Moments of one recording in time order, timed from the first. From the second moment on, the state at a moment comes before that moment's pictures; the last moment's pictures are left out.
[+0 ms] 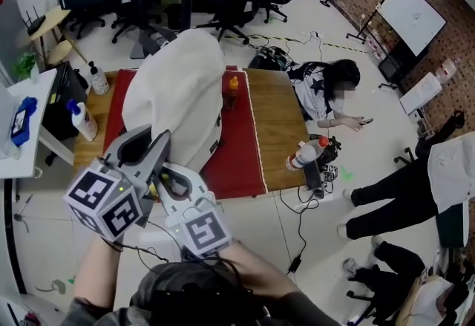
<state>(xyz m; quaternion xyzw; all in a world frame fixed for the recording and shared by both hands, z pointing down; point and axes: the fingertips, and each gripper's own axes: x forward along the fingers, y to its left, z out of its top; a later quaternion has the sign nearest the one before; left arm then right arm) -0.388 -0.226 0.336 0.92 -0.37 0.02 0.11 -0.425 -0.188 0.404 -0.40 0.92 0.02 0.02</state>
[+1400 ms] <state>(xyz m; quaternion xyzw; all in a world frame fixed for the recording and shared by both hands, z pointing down) -0.398 -0.228 0.336 0.92 -0.40 0.01 0.06 -0.434 -0.179 0.528 -0.39 0.92 -0.08 0.01</state>
